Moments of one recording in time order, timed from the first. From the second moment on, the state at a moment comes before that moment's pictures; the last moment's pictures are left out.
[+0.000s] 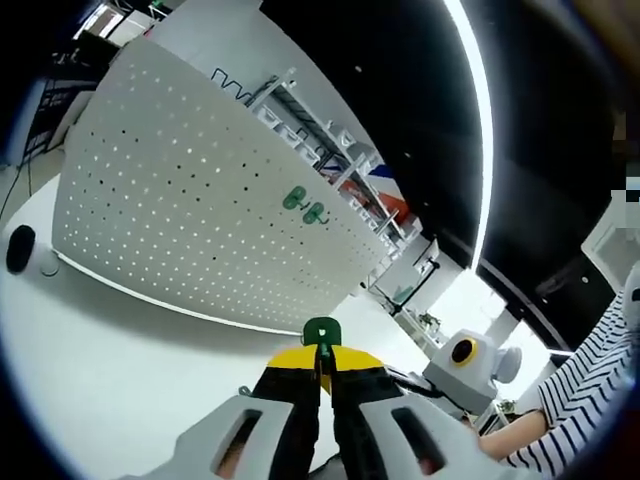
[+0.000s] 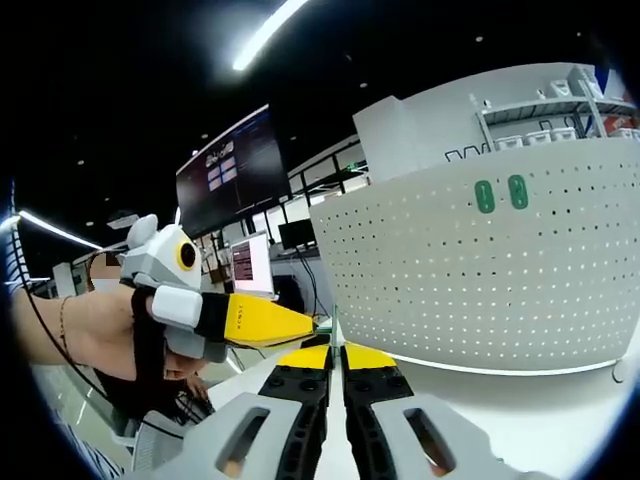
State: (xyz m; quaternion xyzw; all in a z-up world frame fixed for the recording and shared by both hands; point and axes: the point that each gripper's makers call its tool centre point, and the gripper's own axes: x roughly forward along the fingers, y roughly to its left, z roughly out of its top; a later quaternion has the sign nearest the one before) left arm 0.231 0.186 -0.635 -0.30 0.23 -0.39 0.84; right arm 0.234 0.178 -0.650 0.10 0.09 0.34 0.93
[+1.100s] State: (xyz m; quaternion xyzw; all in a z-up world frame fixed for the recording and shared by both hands) left arm 0.246 0.174 -0.624 -0.24 0.19 -0.36 0.88; right arm 0.242 0.150 -0.651 0.06 0.10 0.30 0.95
